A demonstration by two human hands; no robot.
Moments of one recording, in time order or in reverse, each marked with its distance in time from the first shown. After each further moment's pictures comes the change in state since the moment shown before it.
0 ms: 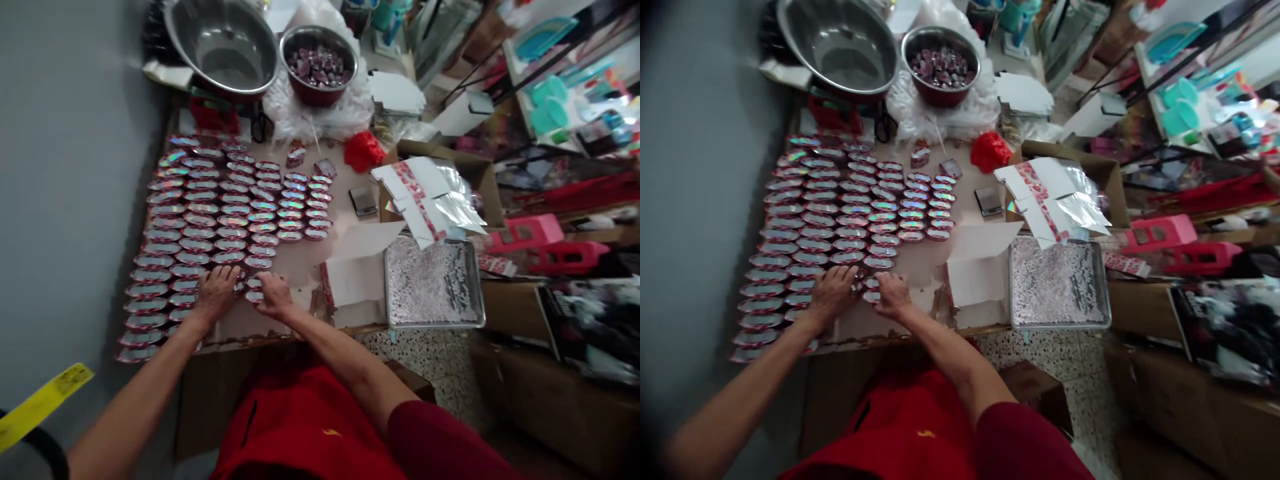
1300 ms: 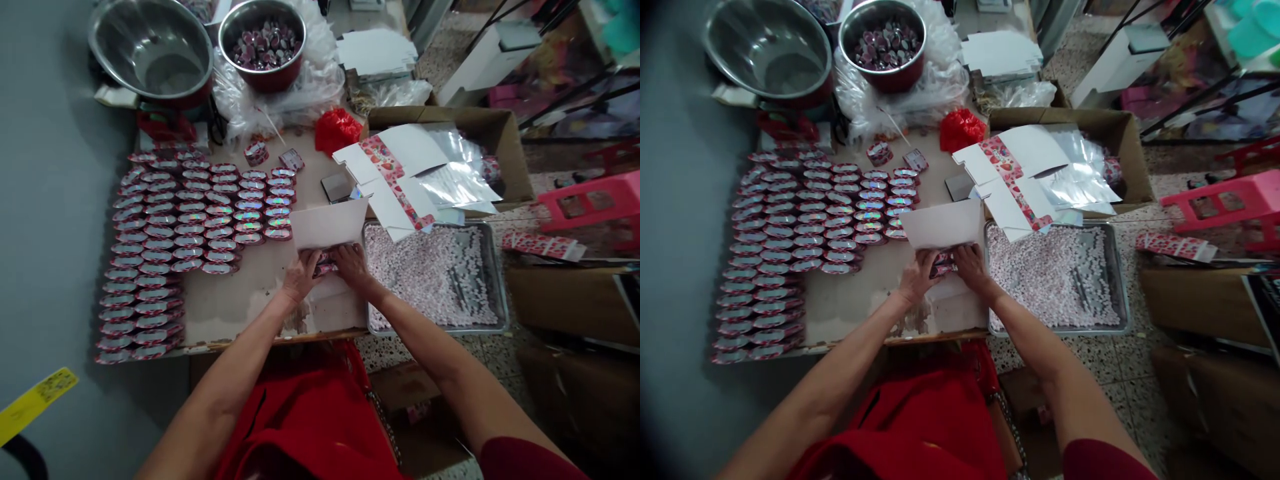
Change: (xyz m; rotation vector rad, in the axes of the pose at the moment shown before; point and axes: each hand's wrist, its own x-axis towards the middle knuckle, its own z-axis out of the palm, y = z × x) left_hand 0.150 0.322 0.041 -0.235 -0.039 0.137; right_hand -0.114 0.301 -0.157 -0.318 0.097 0.039
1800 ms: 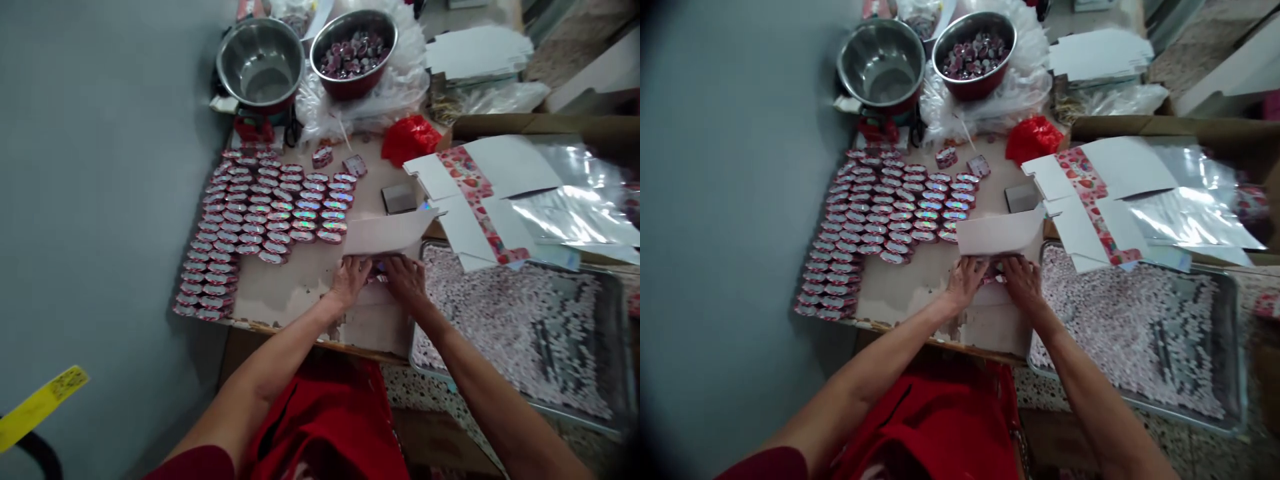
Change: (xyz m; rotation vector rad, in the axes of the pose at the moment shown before) left_hand 0.007 0.013 -0.002 0.308 -0.044 -0.123; right_hand 0.000 0.015 0.008 -0.091 0.176 -0.064
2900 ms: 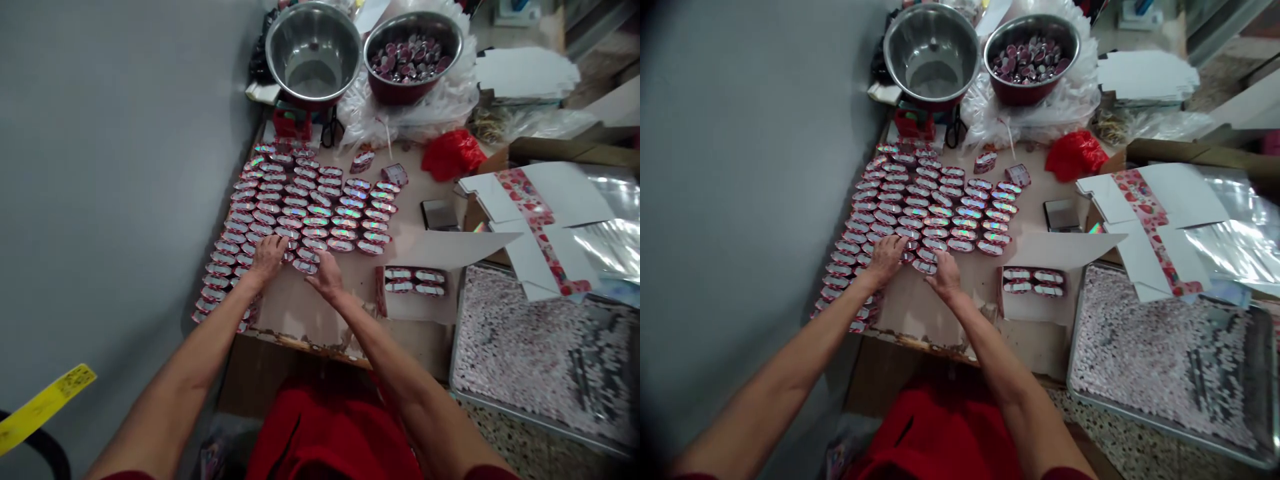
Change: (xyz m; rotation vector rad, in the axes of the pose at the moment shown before) left_hand -0.088 -0.344 -0.038 0.061 -0.031 -0.209; right_hand 0.169 -0.291 0.057 0.680 -0.081 0.065
